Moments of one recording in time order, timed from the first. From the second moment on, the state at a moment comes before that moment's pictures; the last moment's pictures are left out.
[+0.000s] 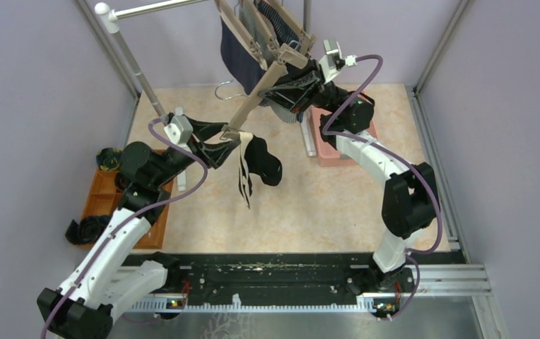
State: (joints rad) left arm -0.40 0.89 0.82 0.34 0.57 -0.09; right arm 0.47 1.72 1.44 1.47 -0.90 1.02
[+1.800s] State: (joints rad) left arm -0.39 0.95 1.01 0.13 0.74 0.01; right arm 0.47 1.71 1.42 1.53 -0.85 1.07
